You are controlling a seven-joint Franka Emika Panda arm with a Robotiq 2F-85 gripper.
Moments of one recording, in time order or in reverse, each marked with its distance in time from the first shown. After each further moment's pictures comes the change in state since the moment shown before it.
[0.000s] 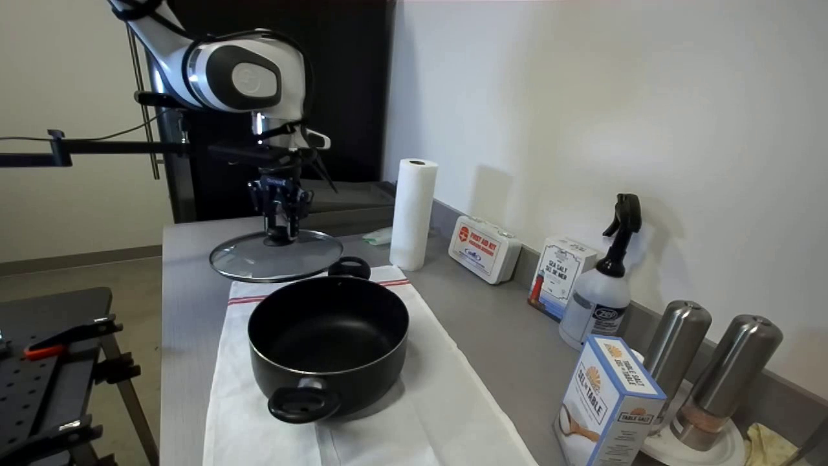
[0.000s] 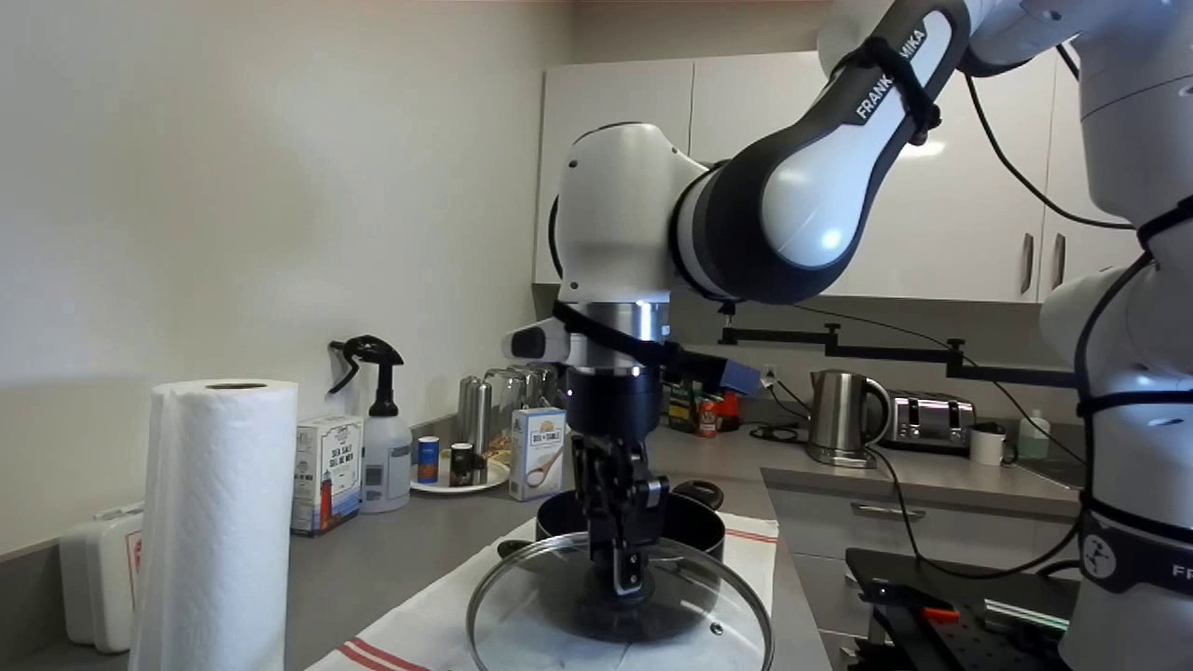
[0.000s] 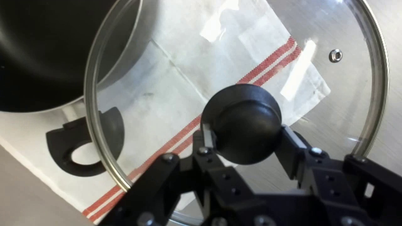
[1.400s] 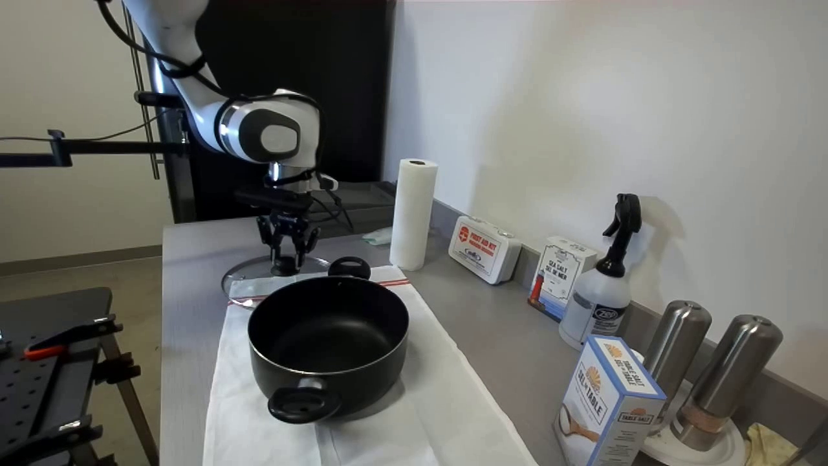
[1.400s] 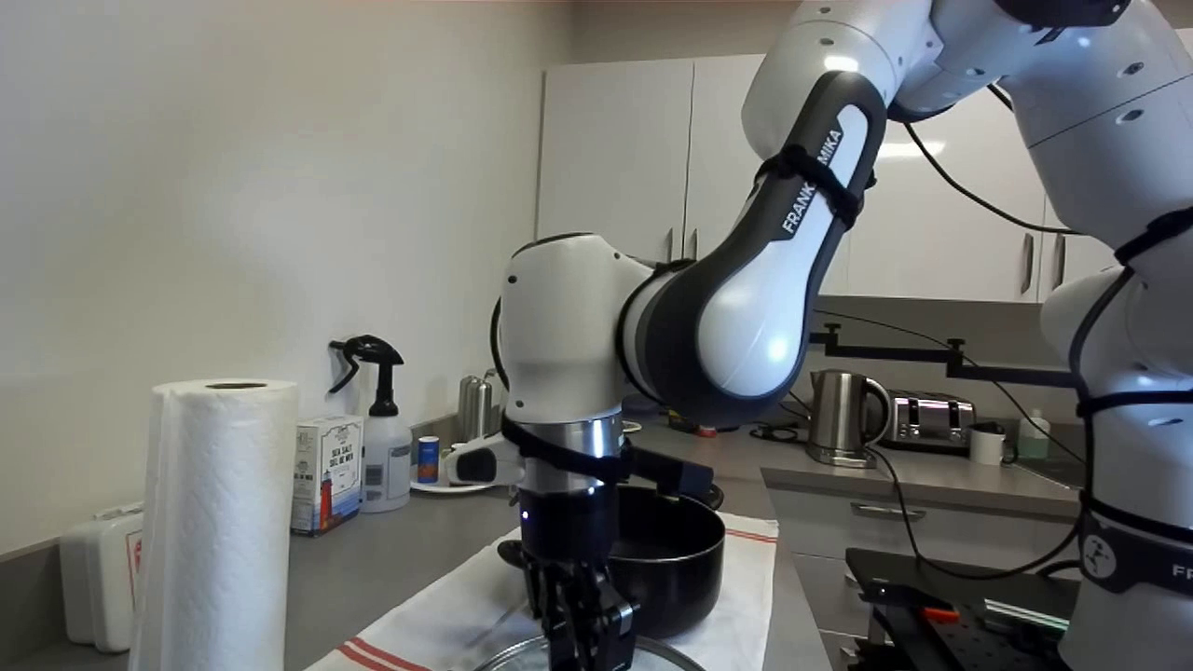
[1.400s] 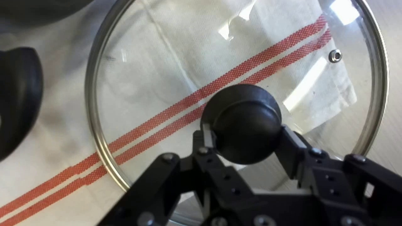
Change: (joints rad) arm -0.012 0.275 0.030 0.136 -0.018 0.086 -0.169
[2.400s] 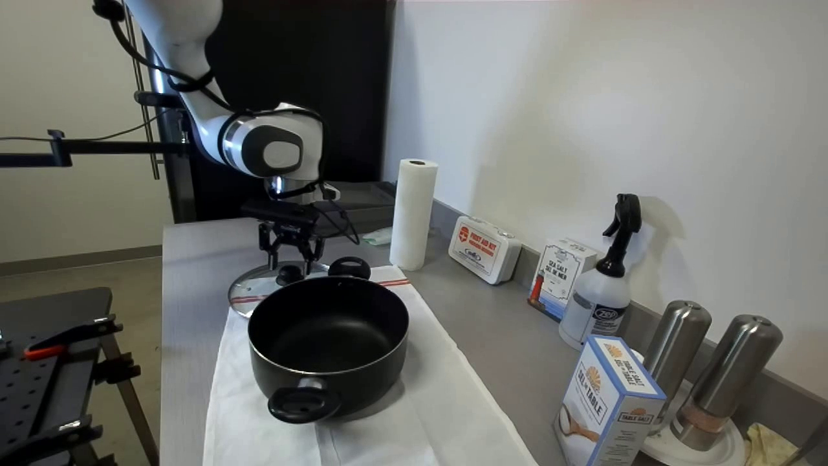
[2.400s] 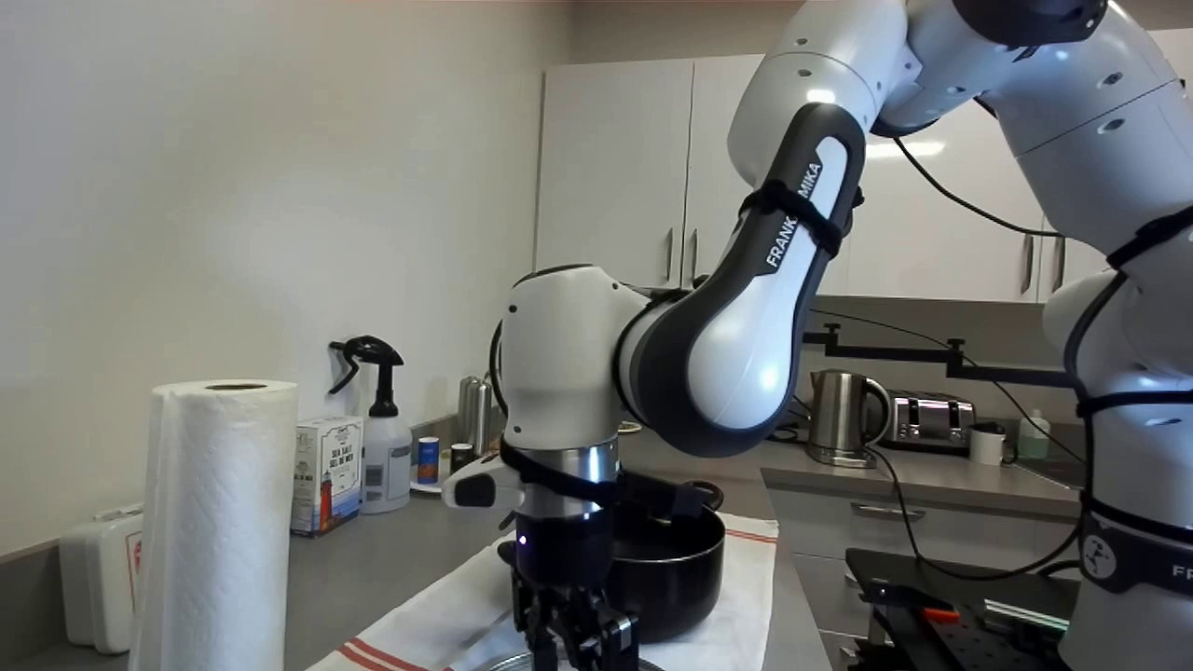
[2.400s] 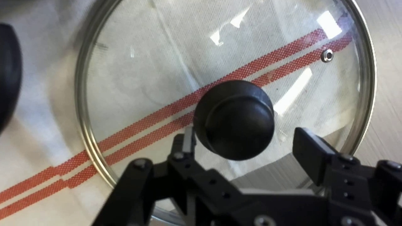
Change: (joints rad) arm -0.032 0.051 0.017 0.008 0.002 0.057 -0.081
